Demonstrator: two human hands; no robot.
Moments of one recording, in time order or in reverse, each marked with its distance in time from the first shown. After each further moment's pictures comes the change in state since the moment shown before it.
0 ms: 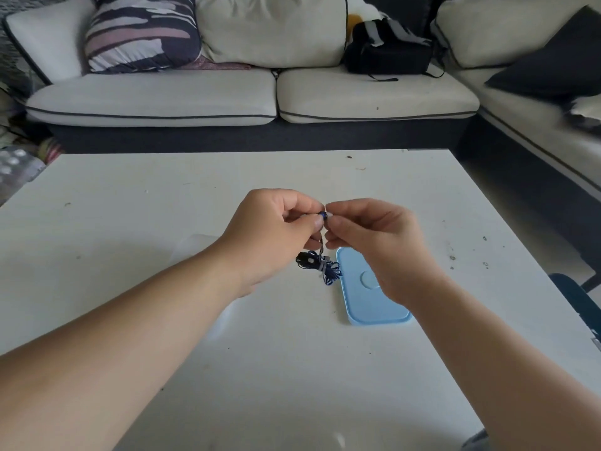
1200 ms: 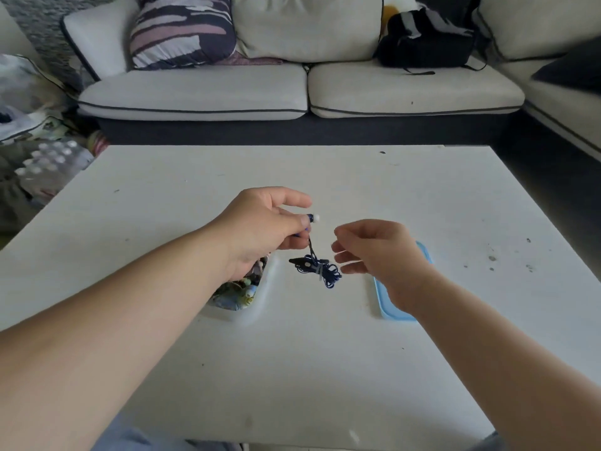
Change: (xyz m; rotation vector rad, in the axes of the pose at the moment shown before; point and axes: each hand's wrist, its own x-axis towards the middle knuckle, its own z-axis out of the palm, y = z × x) left_hand -0.005 -0.019 -0.053 -0.104 0.009 -0.235; right_hand 0.001 0.029 0.034 -0.202 0.005 0.312
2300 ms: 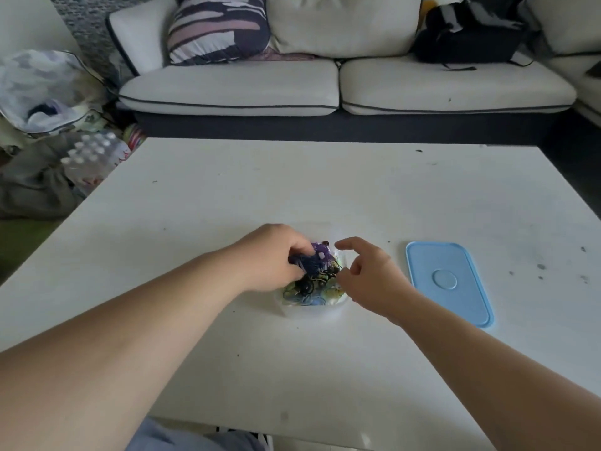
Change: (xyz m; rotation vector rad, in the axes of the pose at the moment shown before) left_hand 0.001 -0.045 -0.051 0.952 -0.191 0.094; right_hand 0.019 0.045 0.057 -0.565 -0.114 -0.089
